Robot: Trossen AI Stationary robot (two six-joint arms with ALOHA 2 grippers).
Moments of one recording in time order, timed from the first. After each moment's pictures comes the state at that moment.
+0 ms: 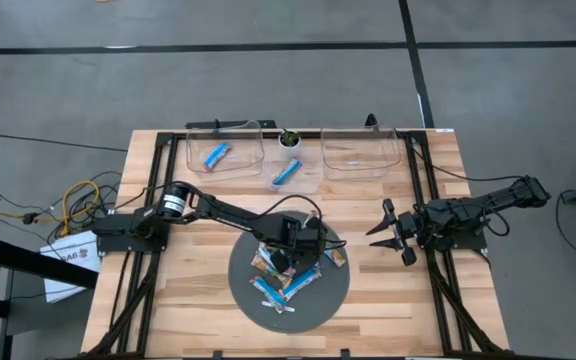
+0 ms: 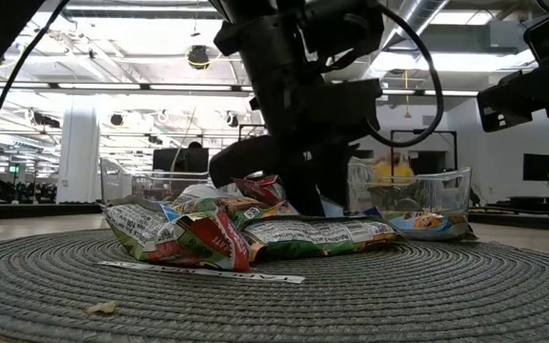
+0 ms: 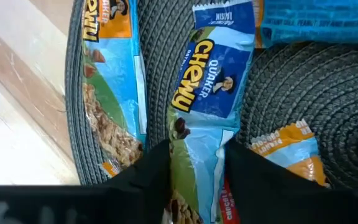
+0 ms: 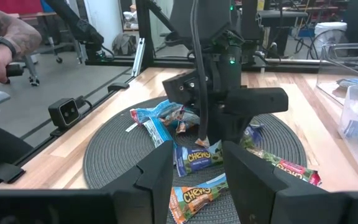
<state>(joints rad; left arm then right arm) -0.15 2.20 1.64 -0.58 -0.14 0.79 0.28 0.18 0.01 0.01 0.00 0.00</state>
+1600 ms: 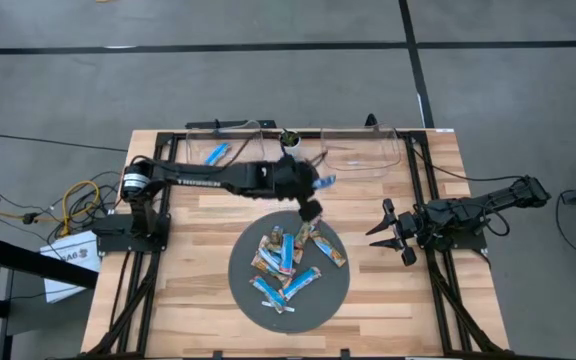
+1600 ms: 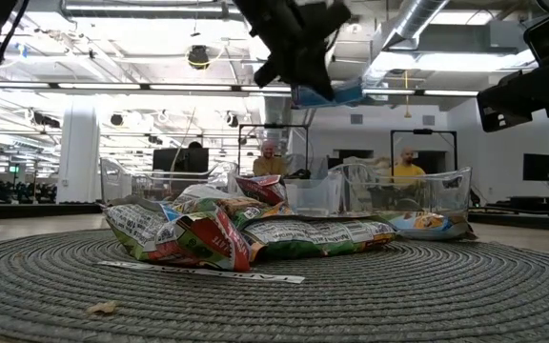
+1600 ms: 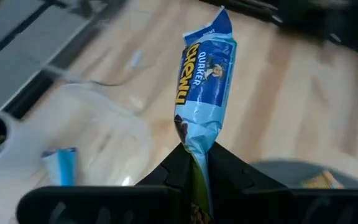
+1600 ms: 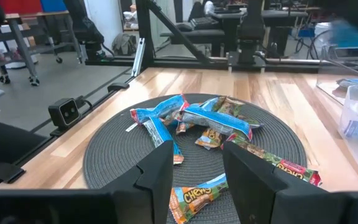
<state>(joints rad) 0.09 1.88 1.64 -0.51 -0.28 -0.31 0.28 0.18 0.01 0.01 0.00 0.00</state>
